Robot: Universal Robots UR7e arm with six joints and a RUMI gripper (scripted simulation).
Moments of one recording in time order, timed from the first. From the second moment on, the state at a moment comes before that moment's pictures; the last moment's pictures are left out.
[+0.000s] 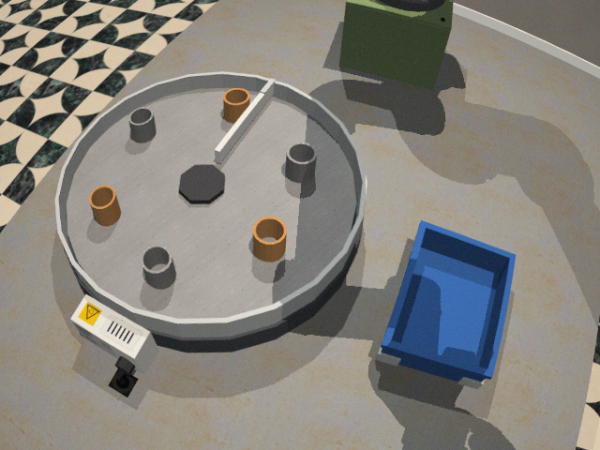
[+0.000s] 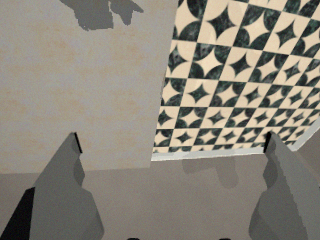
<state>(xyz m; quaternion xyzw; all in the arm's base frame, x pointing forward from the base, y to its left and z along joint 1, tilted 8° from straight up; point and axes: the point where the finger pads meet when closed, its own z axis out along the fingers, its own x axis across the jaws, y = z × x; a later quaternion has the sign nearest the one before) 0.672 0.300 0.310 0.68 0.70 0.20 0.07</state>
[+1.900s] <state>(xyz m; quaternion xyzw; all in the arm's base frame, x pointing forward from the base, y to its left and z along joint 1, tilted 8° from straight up) 0.349 -0.202 0.105 0.75 0.66 0.06 0.05</state>
